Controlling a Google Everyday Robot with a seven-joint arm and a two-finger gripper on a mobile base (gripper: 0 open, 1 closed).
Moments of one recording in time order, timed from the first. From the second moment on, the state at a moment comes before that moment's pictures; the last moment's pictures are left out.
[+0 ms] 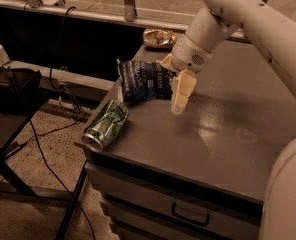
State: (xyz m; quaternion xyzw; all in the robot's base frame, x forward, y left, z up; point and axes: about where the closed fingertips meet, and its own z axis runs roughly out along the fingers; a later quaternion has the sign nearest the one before) arm 0.579 -0.050 0.851 -0.72 0.63 0.23 0.15
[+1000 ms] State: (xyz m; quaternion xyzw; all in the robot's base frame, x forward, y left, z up) arm 0.574 -0.039 0.867 -0.74 0.62 0.22 0.17
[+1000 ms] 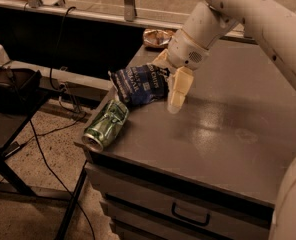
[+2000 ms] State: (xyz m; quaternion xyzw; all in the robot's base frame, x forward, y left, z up) arm 0.566 -0.062 0.903 -0.73 0.62 0.17 0.22
